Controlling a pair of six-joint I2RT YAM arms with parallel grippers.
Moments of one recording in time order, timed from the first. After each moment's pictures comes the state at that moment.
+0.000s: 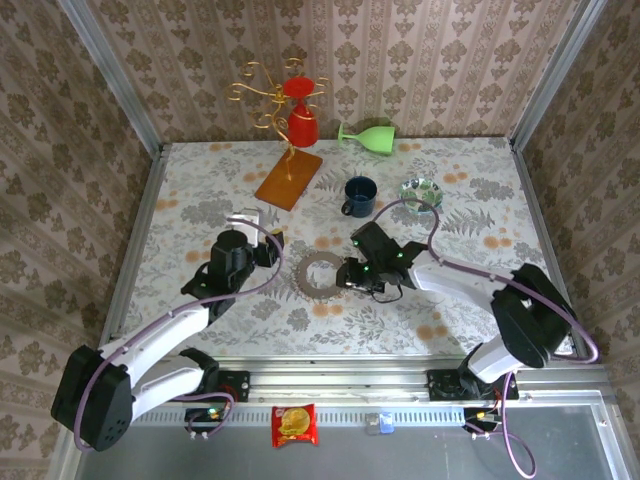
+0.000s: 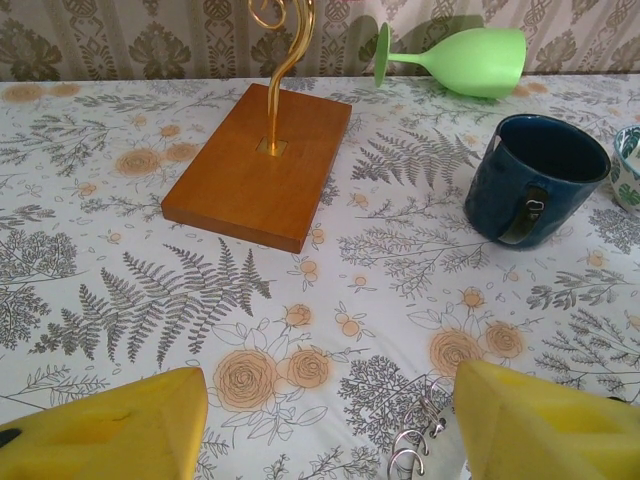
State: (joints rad) left arm -0.57 1.01 0.50 0.14 -0.19 -0.22; right arm 0.72 1.55 0.91 -0.40 -0.26 0.92
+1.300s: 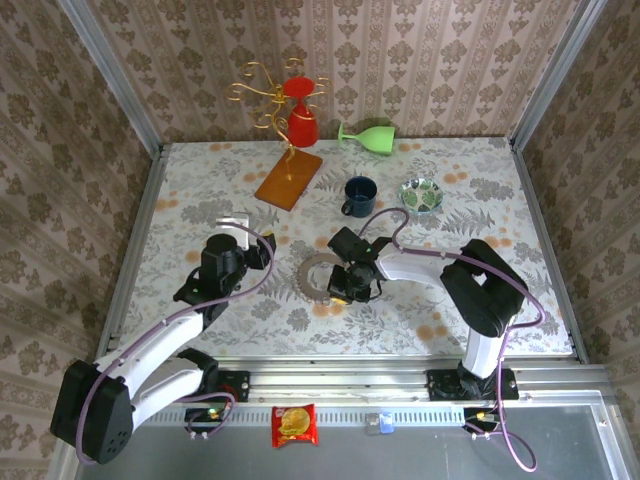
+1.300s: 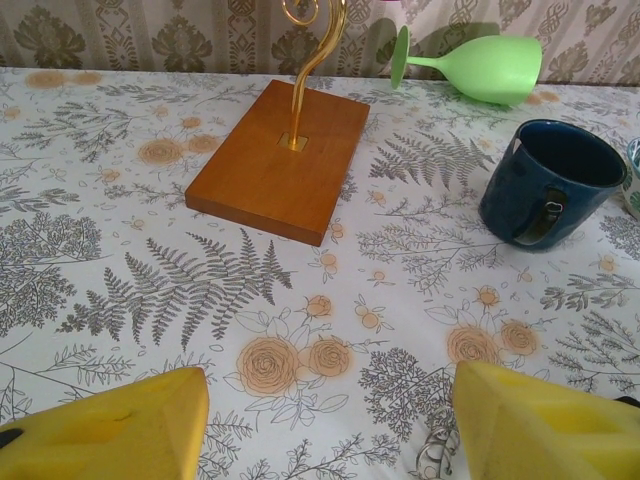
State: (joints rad) left arm -0.51 0.95 0.45 0.14 -0.13 -0.23; right arm 0.76 1.80 1.06 -0.54 -0.29 1.08
